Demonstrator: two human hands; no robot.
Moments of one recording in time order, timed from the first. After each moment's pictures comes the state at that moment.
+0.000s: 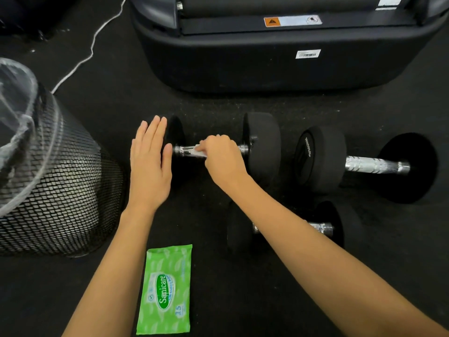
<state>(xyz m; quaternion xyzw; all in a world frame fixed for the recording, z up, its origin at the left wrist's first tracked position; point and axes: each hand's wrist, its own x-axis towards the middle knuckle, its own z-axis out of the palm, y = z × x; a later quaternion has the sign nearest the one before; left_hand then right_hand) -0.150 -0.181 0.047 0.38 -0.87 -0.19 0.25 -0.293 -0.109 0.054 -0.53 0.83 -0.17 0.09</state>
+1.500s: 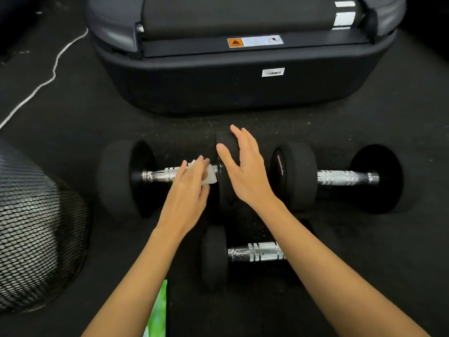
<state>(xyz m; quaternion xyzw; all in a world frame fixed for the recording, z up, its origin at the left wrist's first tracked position) -0.237 -0.133 0.019 0.22 -0.93 -0.23 0.17 -0.363 -0.046 0.053 -0.34 0.79 -0.49 0.17</state>
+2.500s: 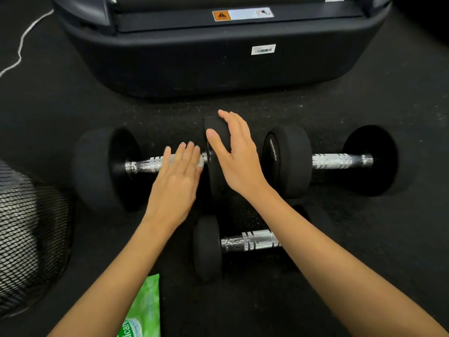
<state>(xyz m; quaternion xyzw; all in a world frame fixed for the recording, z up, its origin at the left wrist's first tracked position) -0.239 -0.137 0.006 0.19 -0.97 0.01 0.11 -0.363 -0.046 0.048 -0.34 0.78 -0.50 0.13</state>
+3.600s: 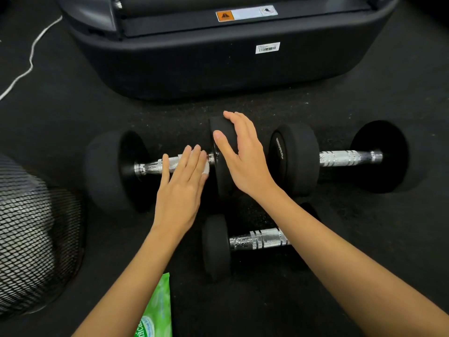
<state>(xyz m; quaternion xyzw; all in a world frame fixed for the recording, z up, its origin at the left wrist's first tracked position) -0.226 -0.133 -0.003 0.20 -0.97 0.00 0.14 -0.364 -0.046 0.044 -0.36 0.78 -0.51 0.10</state>
